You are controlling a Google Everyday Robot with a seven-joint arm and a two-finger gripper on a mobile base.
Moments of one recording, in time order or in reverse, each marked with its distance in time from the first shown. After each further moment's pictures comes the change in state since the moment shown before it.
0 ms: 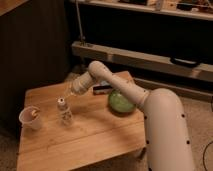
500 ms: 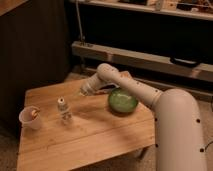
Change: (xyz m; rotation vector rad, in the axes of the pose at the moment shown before) arm -0.044 0.015 -0.030 -0.151 -0.092 0.167
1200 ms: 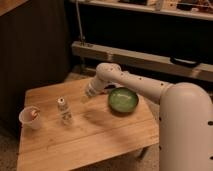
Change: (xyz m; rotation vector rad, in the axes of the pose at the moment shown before) arm -0.055 -0.020 -0.052 -0.154 -0.240 0.383
